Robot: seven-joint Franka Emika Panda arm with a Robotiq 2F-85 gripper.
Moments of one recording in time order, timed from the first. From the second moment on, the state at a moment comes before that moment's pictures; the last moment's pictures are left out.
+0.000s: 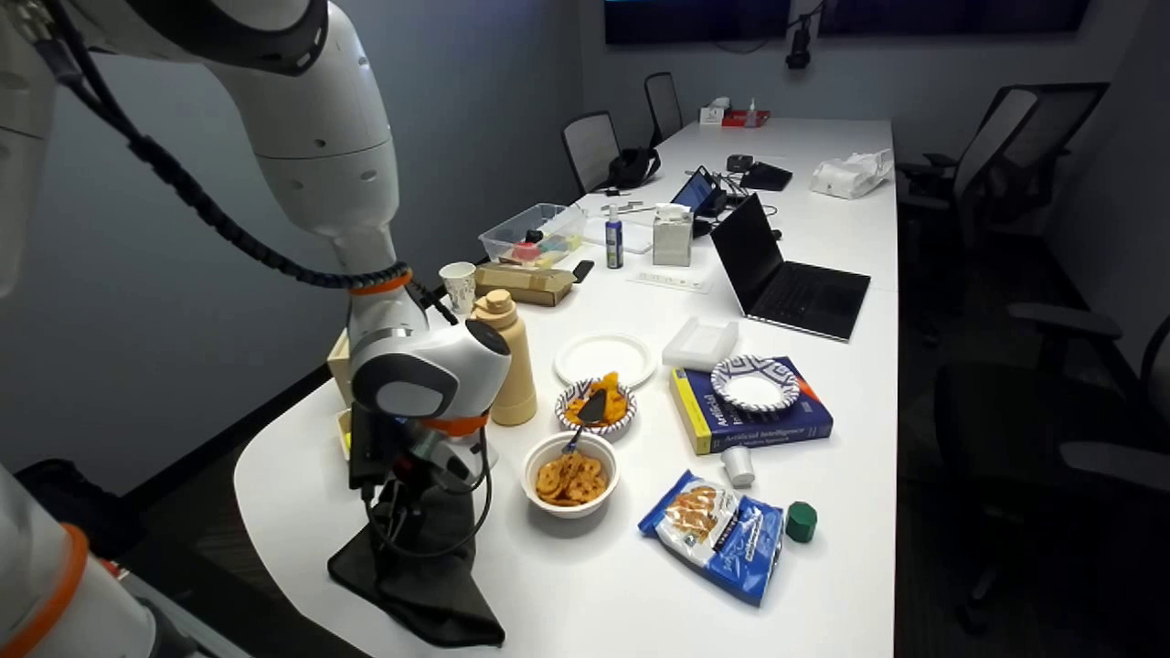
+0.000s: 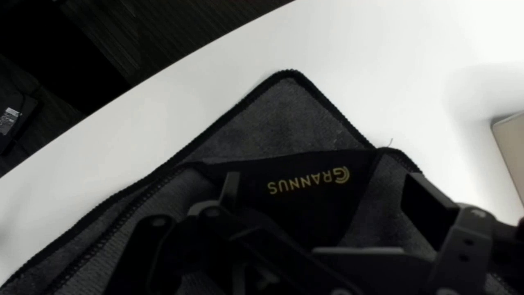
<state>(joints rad) -0.10 0.56 0.11 -2.55 0.69 2.56 0.04</state>
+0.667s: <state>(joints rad) -0.11 0.63 0.11 -2.50 0.70 2.57 0.02</state>
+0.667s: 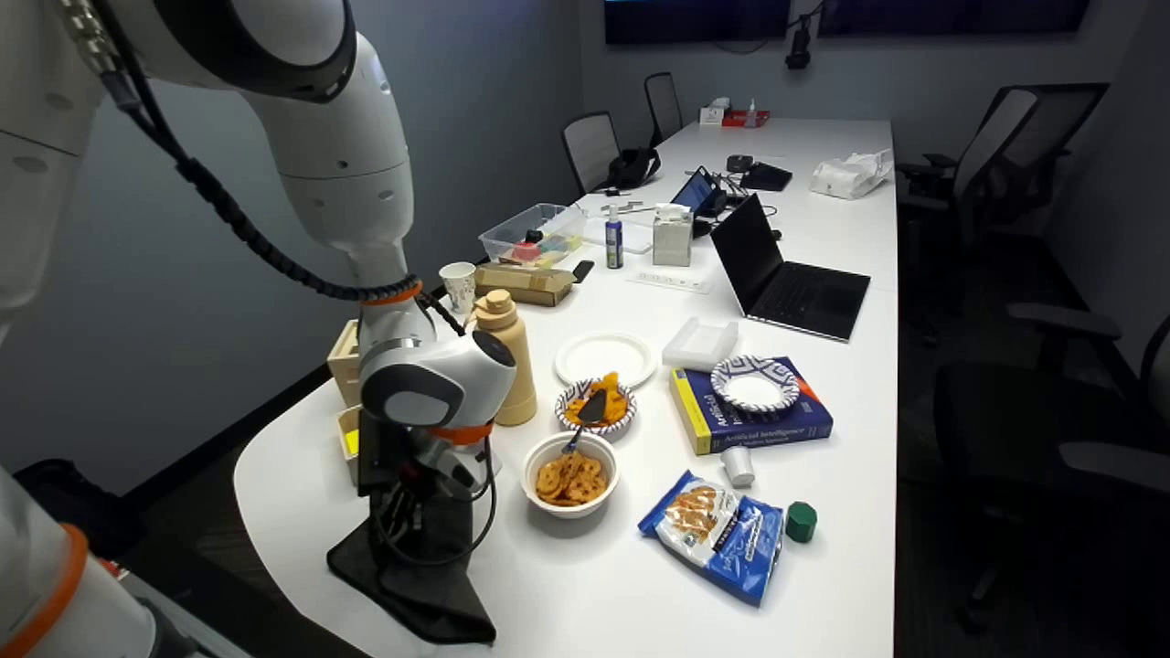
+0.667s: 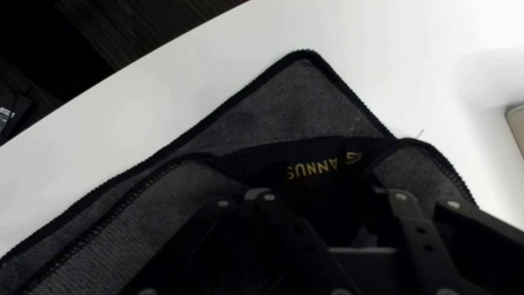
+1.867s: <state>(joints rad) 0.01 0.44 0.09 -2.64 0.72 2.57 0.23</state>
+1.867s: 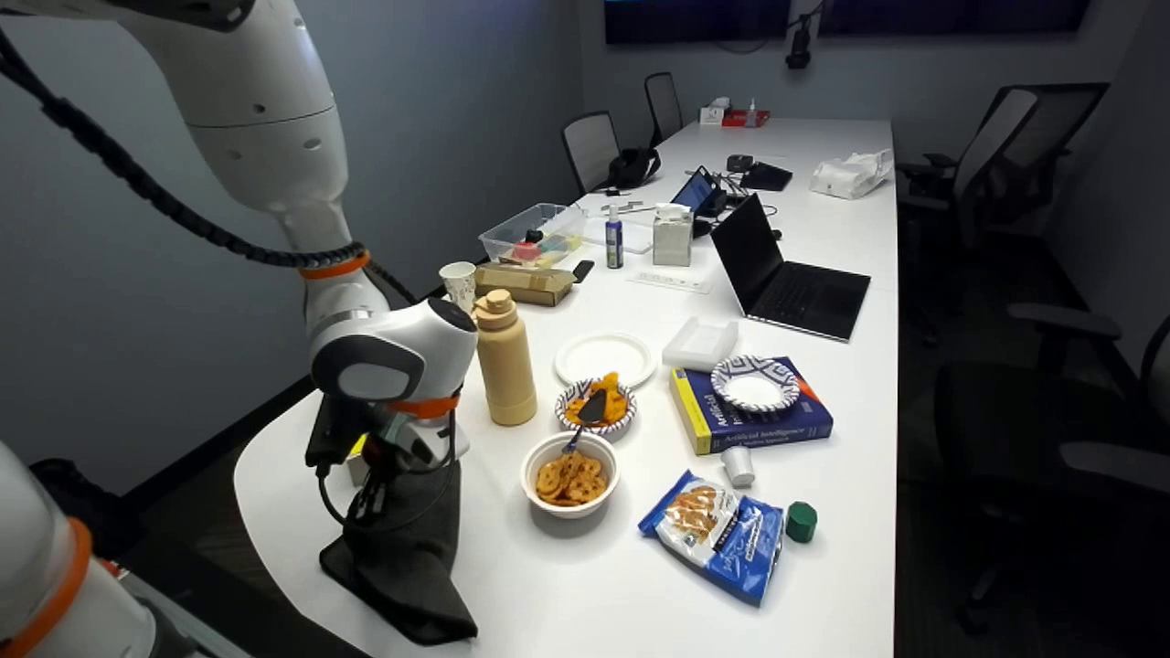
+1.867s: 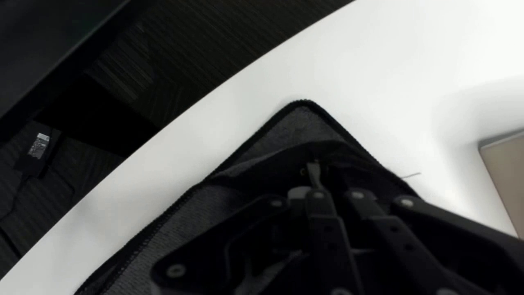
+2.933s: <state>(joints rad) 0.22 0.38 -0.06 -2.74 0.71 3.00 0.76</state>
